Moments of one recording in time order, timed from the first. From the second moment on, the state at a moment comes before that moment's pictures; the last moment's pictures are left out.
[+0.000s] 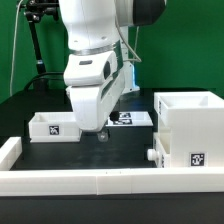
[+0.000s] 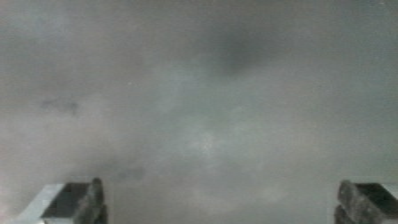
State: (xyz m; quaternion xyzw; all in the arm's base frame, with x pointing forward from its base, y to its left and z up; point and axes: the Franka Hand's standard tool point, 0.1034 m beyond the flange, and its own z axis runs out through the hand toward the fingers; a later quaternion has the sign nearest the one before) arm 0.495 -0.031 0.038 -0.80 -0.59 0.01 0.10
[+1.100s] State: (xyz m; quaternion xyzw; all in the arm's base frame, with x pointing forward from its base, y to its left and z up) arm 0.452 -0.070 0.061 -0.97 -0.23 0.00 0.05
